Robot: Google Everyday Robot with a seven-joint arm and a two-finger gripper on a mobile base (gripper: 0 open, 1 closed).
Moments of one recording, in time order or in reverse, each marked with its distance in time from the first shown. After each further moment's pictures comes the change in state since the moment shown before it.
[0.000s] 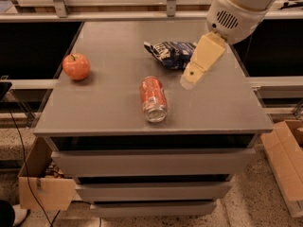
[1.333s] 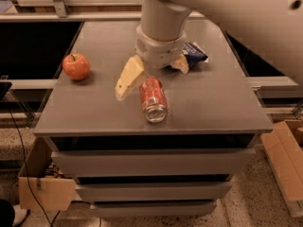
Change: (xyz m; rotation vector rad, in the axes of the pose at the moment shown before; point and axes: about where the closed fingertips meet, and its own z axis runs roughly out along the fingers) arm -0.077 0.071 0.087 -0.049 0.132 0.324
